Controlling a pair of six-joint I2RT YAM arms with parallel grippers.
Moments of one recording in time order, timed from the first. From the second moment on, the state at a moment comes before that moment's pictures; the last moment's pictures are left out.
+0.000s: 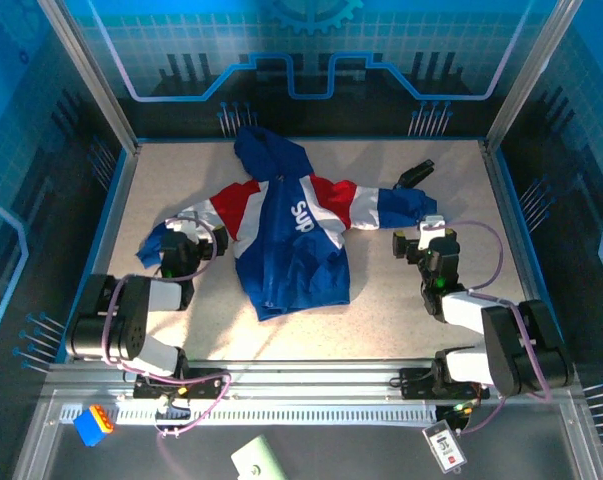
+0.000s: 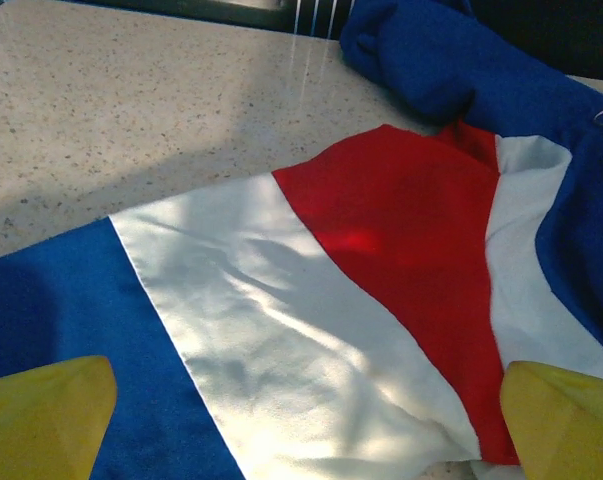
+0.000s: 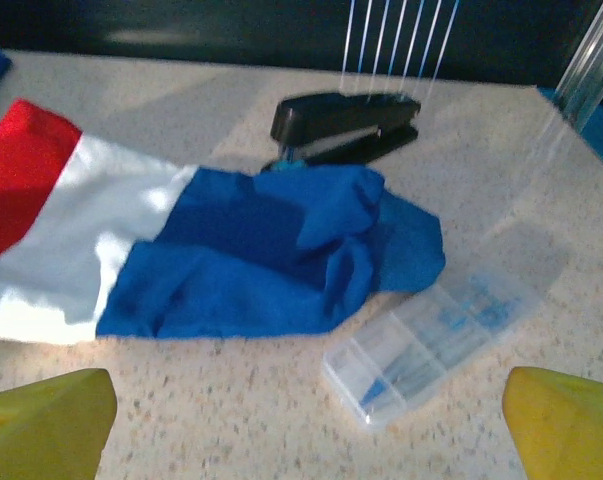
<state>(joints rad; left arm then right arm) 0.02 1.52 0.31 0.83 0.00 -0.16 0.12 1.32 0.27 0.73 0.18 -0.02</state>
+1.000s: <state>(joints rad) 0.02 1.55 0.36 0.83 0.07 -0.13 0.10 1.55 0.37 0.85 0.14 -0.04</state>
